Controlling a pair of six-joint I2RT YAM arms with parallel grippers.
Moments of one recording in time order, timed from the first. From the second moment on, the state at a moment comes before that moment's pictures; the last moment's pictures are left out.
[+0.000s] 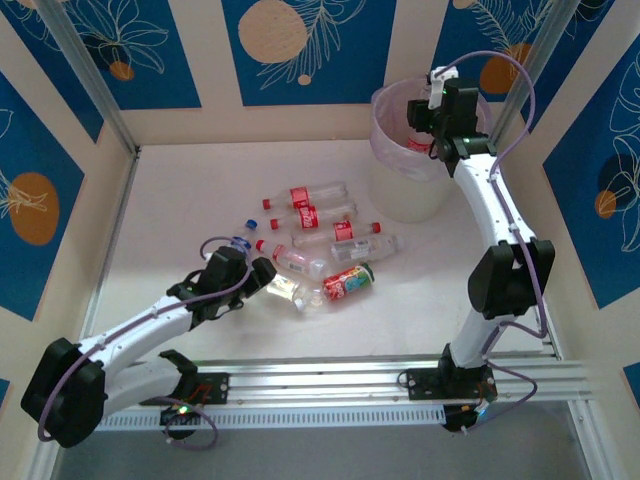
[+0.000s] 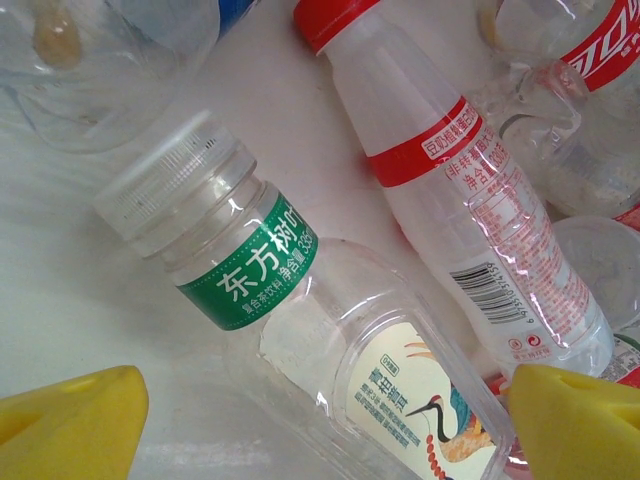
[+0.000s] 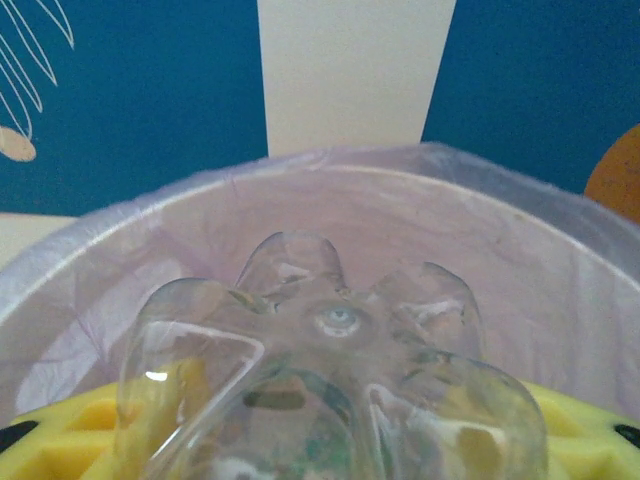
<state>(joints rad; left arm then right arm) -0.58 1.05 0.48 -0.26 -0.01 -1.09 0.10 1.75 1.74 -0.34 0.06 -0.03</state>
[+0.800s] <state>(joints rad) -0.58 1.09 0.48 -0.29 -0.05 -1.04 0.10 1.84 1.73 -0.39 0.06 0.02</state>
